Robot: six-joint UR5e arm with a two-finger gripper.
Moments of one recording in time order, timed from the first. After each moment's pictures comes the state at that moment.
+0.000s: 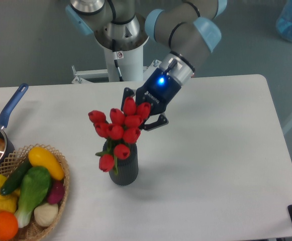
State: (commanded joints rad) arm 2.71 -1.66 -1.93 -0.80 0.35 1.15
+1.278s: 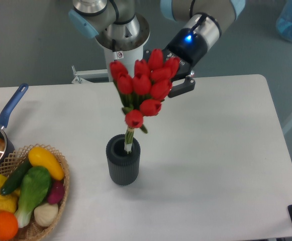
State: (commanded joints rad) arm 2.85 -1.61 -1.86 -0.81 0.12 1.07
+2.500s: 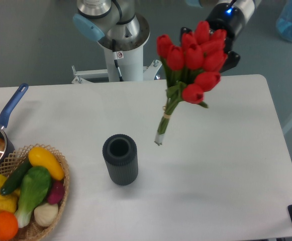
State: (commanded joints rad) arm 2.99 -1.65 -1.80 -0.80 0.08 1.06
